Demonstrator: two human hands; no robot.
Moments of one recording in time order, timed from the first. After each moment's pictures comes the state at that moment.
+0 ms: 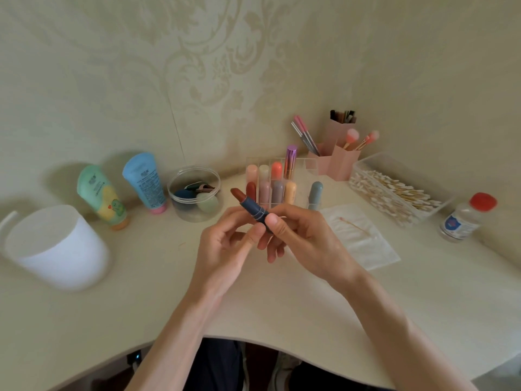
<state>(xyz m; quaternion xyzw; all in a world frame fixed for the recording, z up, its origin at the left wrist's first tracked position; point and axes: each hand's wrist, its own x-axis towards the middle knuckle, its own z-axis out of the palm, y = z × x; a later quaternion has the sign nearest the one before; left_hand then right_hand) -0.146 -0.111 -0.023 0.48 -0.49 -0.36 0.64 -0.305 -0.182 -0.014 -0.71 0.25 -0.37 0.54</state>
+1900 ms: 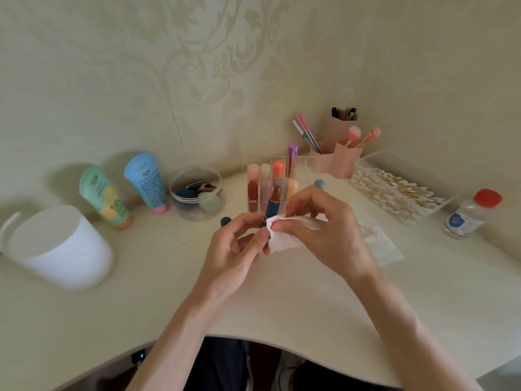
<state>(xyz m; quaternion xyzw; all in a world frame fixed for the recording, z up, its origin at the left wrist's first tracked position) -0.149 -0.111 -0.030 0.47 -0.48 -0.43 0.60 -0.324 -0.183 0.002 -0.75 0.36 -0.43 0.34</state>
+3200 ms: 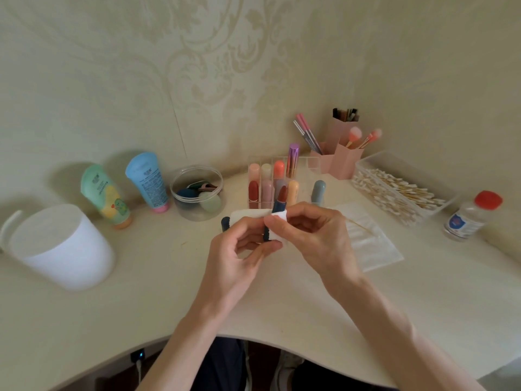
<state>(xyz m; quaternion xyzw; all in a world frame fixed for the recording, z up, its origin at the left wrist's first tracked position) -0.155 -0.107 -0.033 0.51 -0.52 -0.32 0.61 -0.306 -0.167 -0.005 -0.62 0.35 -0.48 0.52</state>
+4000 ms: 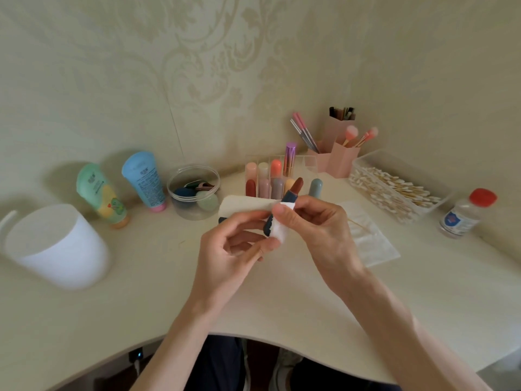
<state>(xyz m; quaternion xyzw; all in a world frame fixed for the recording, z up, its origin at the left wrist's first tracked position) -0.156 -0.101 -0.020 0.48 -0.49 -0.35 0.63 -0.309 -0.171 -0.001 -0.57 0.35 -0.49 0.57</state>
